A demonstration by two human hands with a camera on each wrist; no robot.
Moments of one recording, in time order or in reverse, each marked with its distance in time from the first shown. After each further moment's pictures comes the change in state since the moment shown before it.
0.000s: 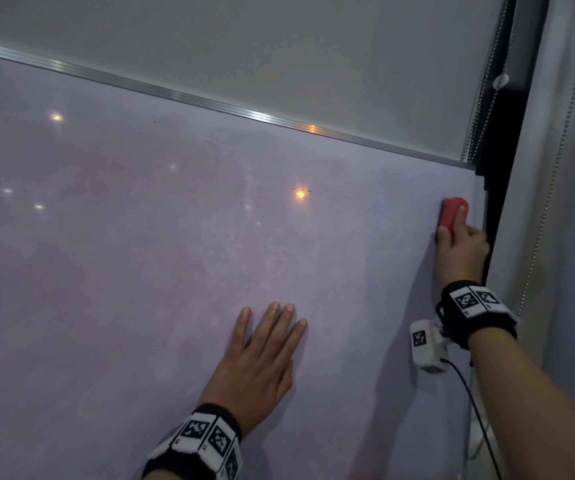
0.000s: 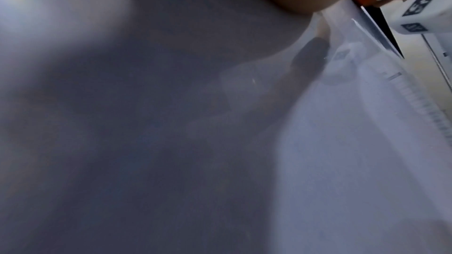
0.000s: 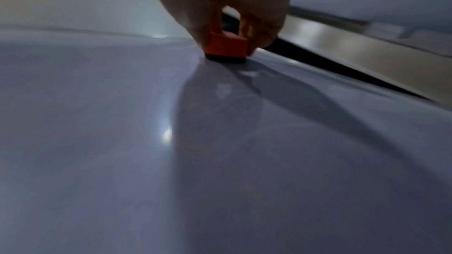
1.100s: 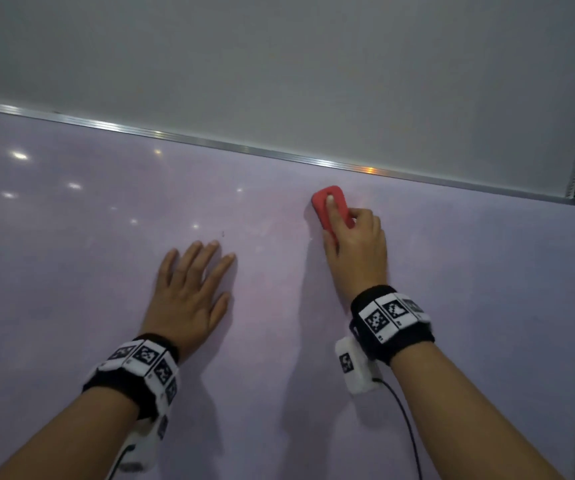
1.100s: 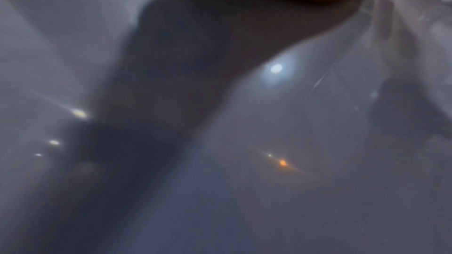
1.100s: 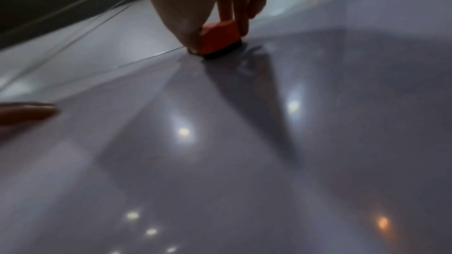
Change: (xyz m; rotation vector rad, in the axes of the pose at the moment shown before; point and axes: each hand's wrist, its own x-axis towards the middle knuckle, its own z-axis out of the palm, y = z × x) left_hand -0.082 -0.249 -0.128 0.151 -0.016 -0.262; right_hand -0.174 -0.305 0.022 0.152 0.032 -0.747
